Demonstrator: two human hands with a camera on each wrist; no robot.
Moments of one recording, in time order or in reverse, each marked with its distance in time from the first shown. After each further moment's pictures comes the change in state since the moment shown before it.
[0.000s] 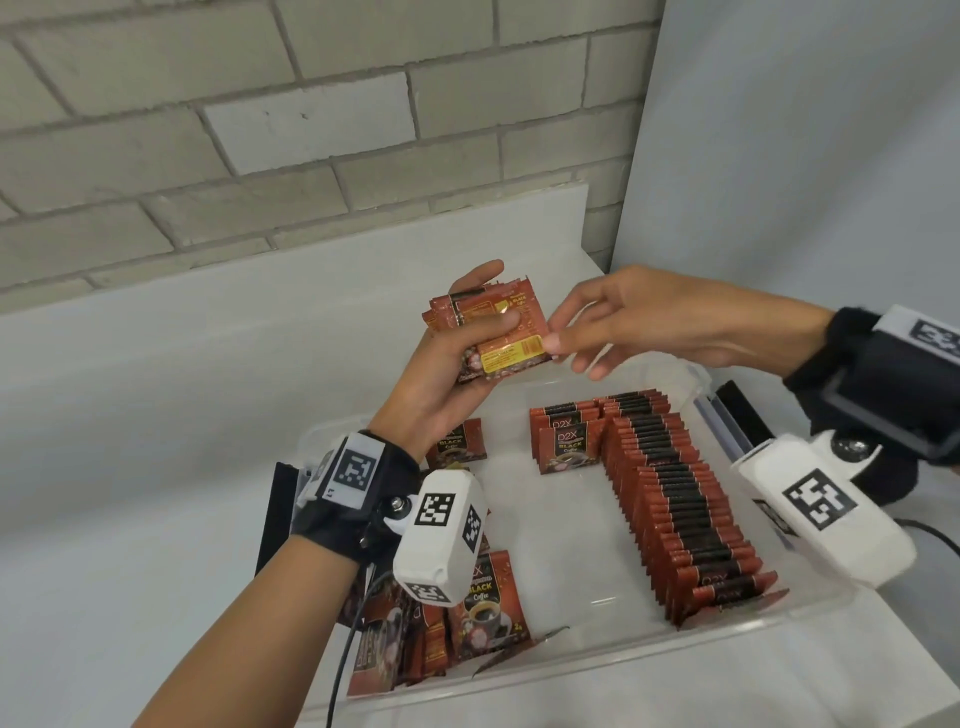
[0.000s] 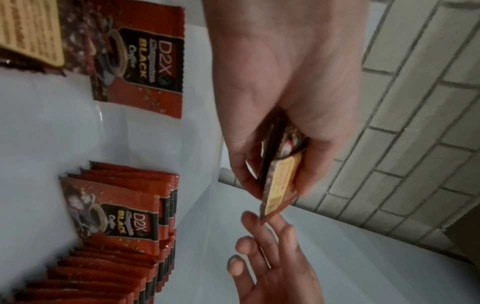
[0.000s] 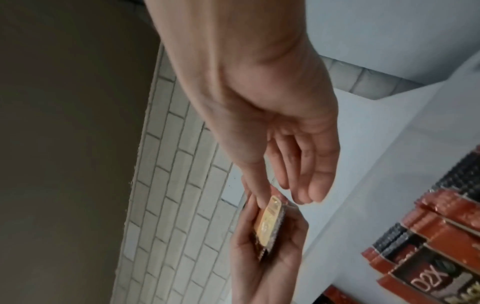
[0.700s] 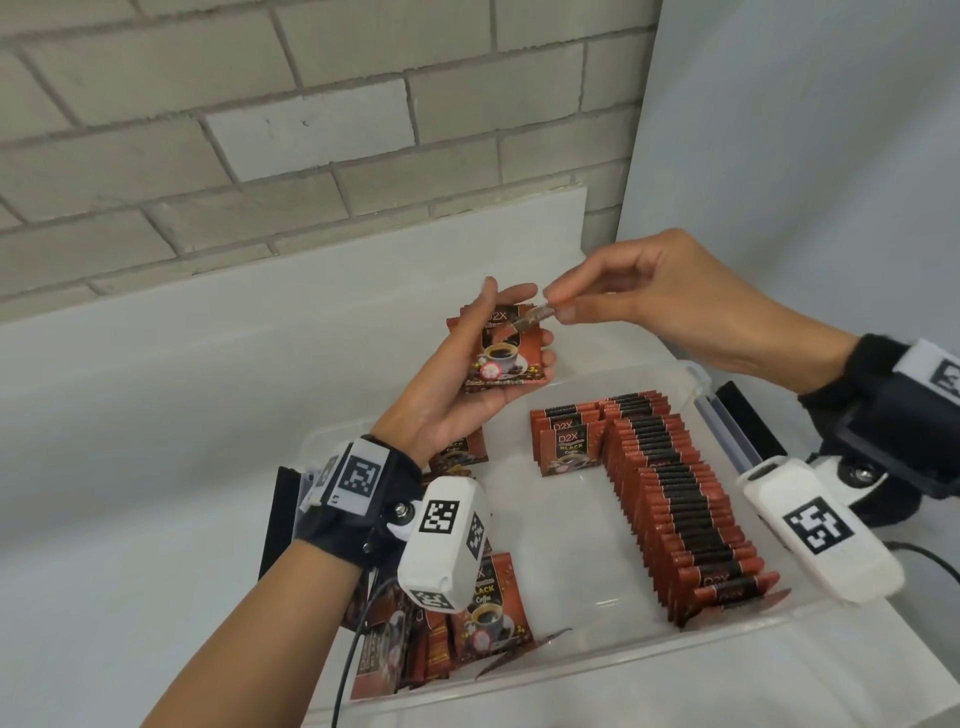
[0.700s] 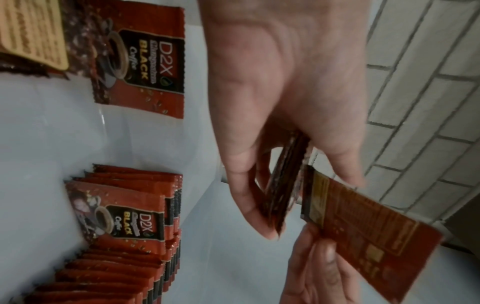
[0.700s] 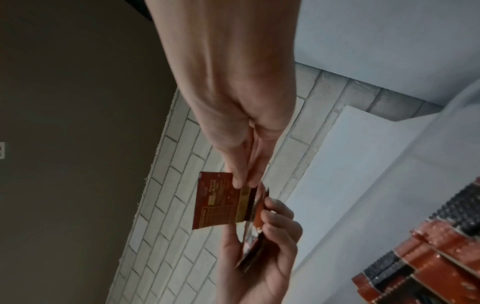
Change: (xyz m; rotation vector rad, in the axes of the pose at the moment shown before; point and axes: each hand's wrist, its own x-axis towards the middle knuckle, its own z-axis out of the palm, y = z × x) left_hand -0.002 0.001 0.005 -0.048 -0.012 -0.189; right_hand -0.014 0.003 -0.001 0.122 0.243 -0.389
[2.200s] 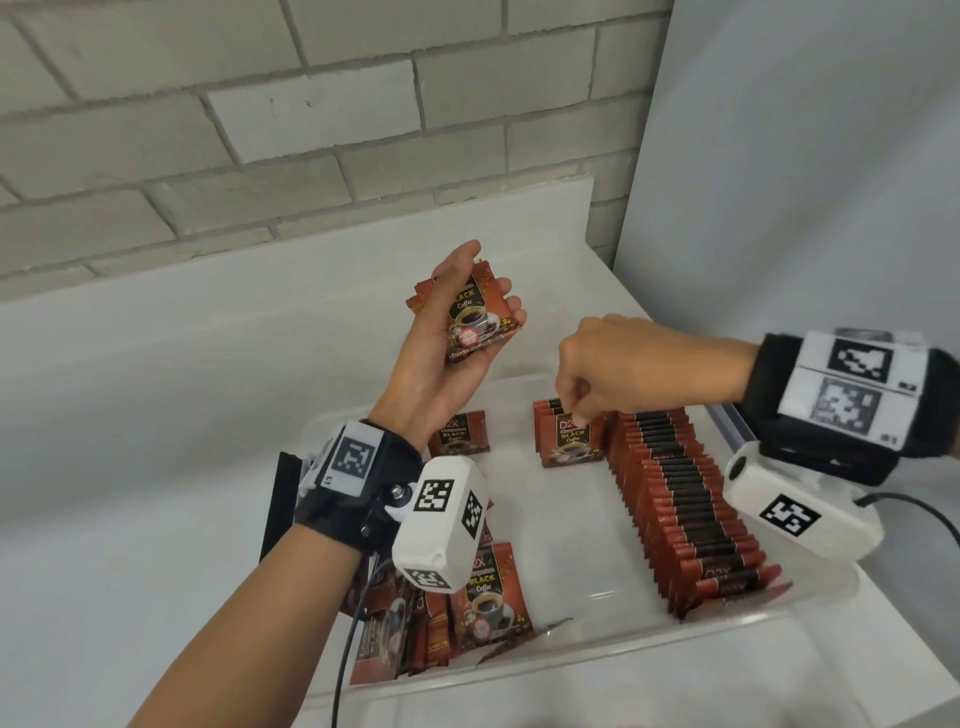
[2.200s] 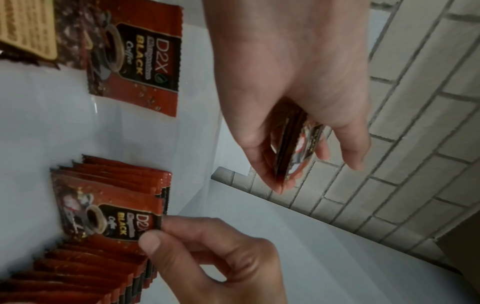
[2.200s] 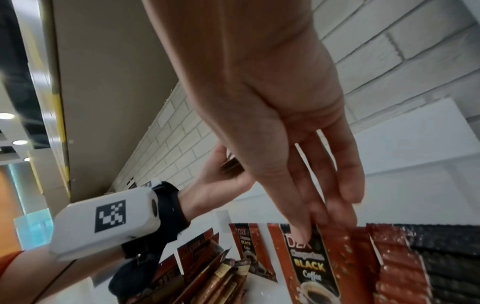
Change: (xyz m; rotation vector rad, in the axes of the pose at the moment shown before) left_hand 0.004 0.007 -0.005 -0.193 0.155 0.212; right_hand 0.008 0.016 0.034 -1.049 -0.550 0.019
